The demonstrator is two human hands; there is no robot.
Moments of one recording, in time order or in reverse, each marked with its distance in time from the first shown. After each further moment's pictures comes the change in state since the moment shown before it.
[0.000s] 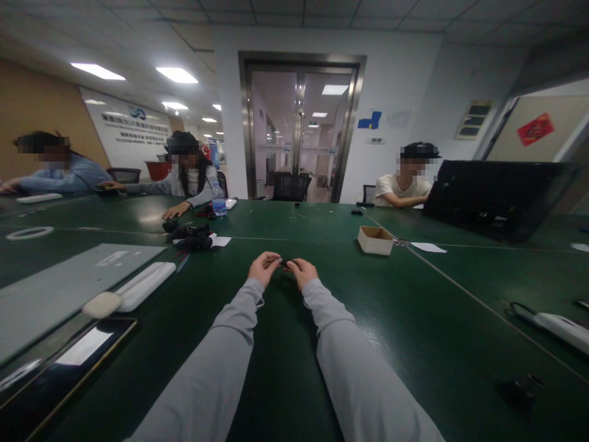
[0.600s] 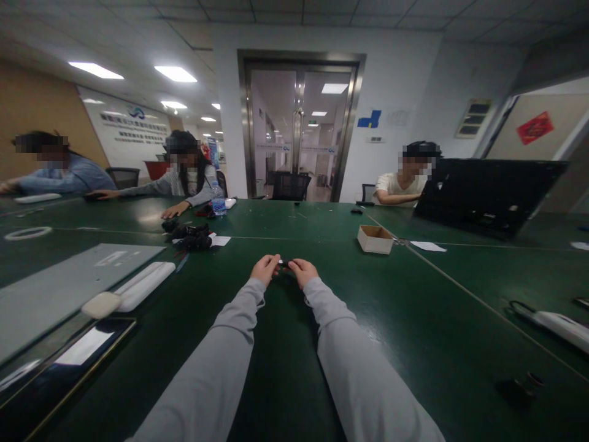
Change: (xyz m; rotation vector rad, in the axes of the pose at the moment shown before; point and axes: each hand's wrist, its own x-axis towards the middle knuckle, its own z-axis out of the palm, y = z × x) left_hand 0.001 0.000 0.002 0.174 0.015 -0.198; right_hand 0.002 -0.002 -0.004 -0.303 -0.116 0.019
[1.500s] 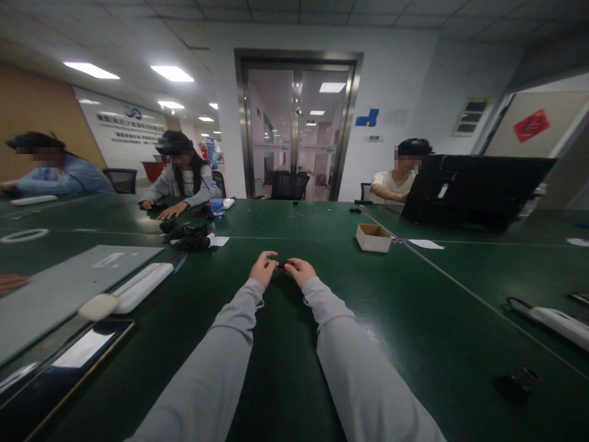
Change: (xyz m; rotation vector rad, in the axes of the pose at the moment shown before) left_hand 0.001 -0.006 0.001 0.017 0.046 0.111; right_hand 0.002 0.003 0.006 0.192 -0.063 -0.017
